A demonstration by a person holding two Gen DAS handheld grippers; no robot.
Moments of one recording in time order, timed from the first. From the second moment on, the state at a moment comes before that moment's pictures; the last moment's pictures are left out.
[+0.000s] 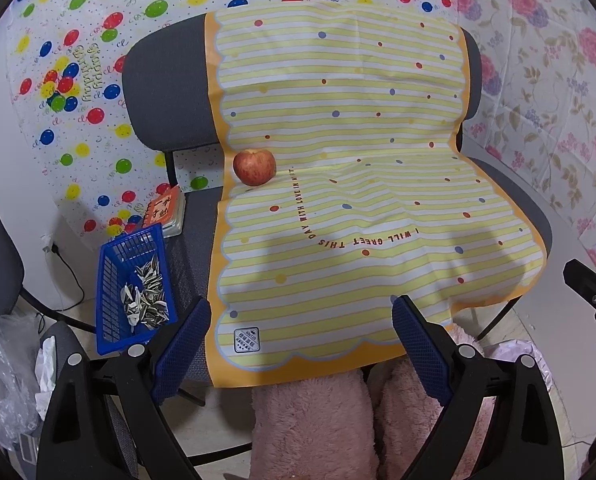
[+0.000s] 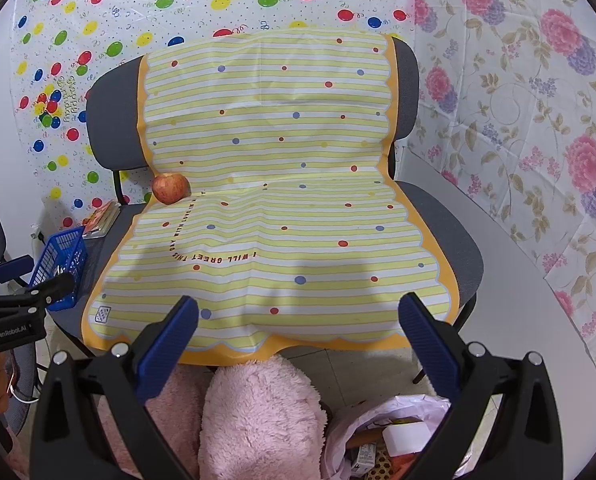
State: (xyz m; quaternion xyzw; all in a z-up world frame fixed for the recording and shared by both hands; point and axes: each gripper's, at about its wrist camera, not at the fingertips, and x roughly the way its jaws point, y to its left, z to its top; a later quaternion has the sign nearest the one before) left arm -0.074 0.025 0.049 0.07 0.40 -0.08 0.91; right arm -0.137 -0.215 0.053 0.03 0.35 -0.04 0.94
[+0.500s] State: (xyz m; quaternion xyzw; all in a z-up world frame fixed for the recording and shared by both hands) left arm -0.042 0.016 0.026 0.09 0.41 -0.07 0.90; right arm -0.096 -0.239 0.032 0.03 0.37 -0.06 0.93
